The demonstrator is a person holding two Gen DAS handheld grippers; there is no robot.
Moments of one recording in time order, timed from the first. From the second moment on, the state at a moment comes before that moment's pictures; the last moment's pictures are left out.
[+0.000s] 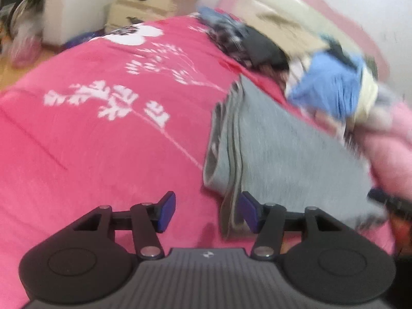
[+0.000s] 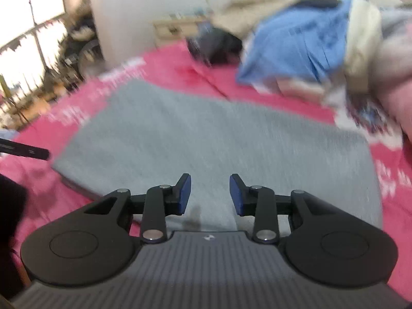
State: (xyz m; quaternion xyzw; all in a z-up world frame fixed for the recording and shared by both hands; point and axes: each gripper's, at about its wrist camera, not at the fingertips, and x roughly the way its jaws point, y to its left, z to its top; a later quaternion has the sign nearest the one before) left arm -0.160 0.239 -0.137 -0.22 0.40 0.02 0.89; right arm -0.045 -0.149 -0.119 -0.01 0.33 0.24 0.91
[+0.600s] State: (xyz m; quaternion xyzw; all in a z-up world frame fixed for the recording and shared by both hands) left arm -0.110 0.213 -0.185 -0.27 0.47 -0.06 0.84; right arm -0.034 -0.080 -0.127 -0.02 0.35 0.28 0.89
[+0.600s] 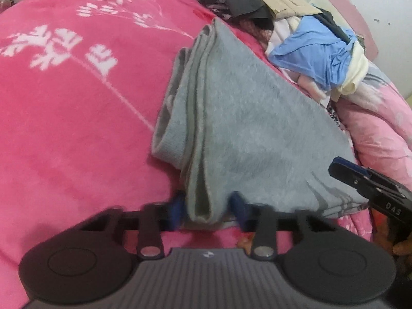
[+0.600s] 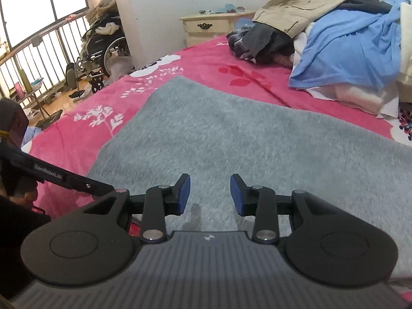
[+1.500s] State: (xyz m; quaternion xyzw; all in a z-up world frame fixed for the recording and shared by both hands) left arm -0.107 0.232 -0.173 -0.29 0.46 -0.04 0.84; right arm 0.117 0.015 -0.107 0.04 0.43 0.42 0.80
